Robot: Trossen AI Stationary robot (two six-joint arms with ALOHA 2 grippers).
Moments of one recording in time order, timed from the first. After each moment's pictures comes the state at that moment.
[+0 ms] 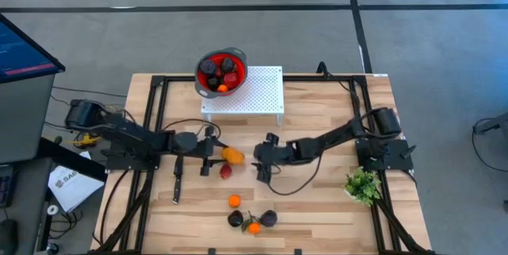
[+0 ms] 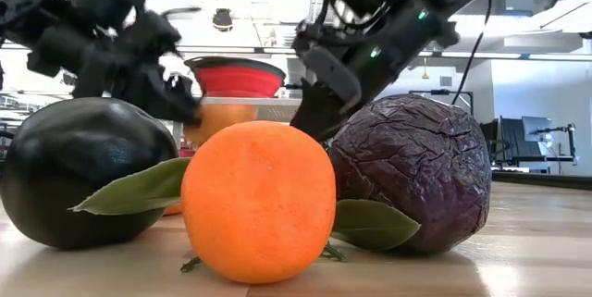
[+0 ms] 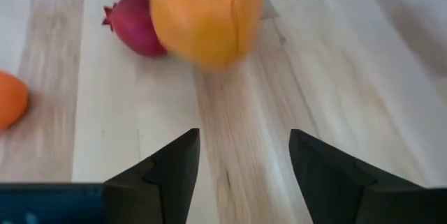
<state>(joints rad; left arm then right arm) -0.10 1.30 0.22 0.66 -0.13 0.15 0.18 1.90 1.05 0.06 0.30 0.27</state>
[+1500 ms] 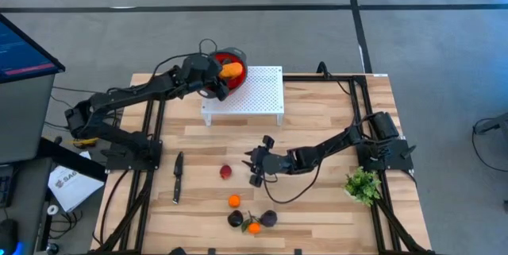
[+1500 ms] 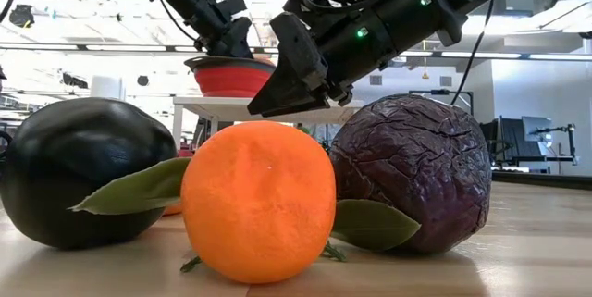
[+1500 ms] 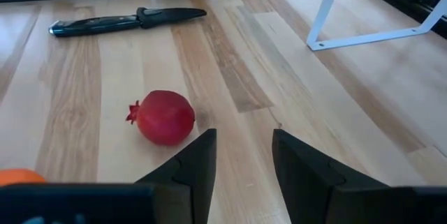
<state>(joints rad) 0.54 1.33 1.02 -0.21 -0.26 0.12 0.25 1.94 1.05 0.35 0.50 0.24</state>
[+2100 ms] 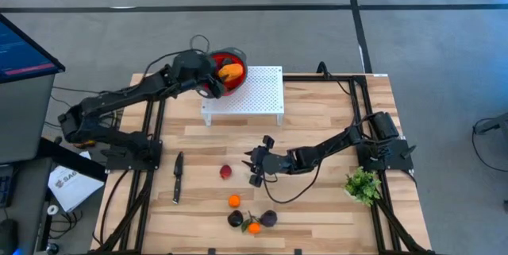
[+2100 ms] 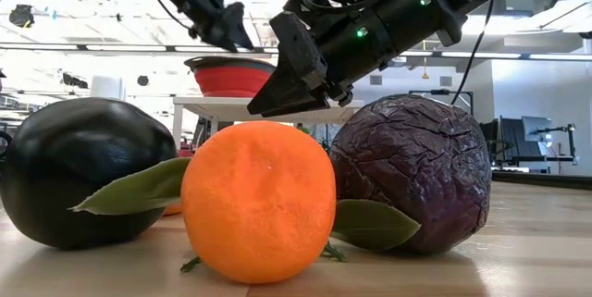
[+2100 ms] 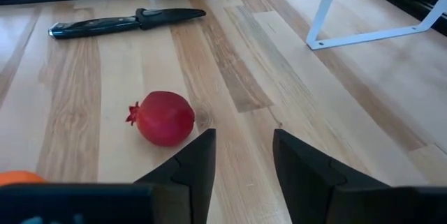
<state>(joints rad) 0.54 1.23 1.02 -0.21 -0.26 0.13 0.25 1.94 1.05 0.35 0.50 0.26</state>
